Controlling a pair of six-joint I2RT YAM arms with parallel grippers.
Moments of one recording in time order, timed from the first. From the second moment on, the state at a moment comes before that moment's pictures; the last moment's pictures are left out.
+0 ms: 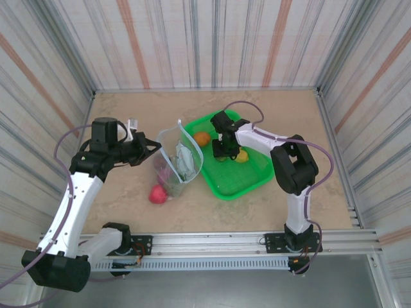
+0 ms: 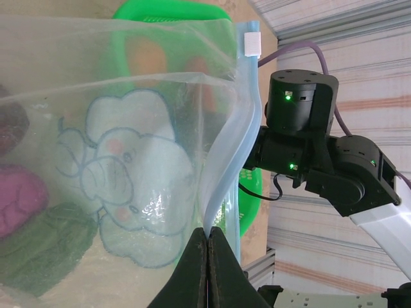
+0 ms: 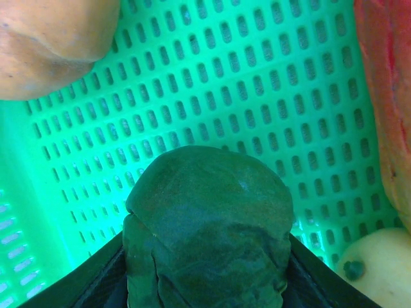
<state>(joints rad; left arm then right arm) -0.17 1.00 1.05 -0.75 0.62 -0.79 0.61 1.98 1.44 -0.71 -0.02 0.46</state>
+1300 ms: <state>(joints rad) -0.22 1.03 1.15 -0.88 0.63 -0.87 1.02 1.59 1.47 -0.61 -0.10 0.54</state>
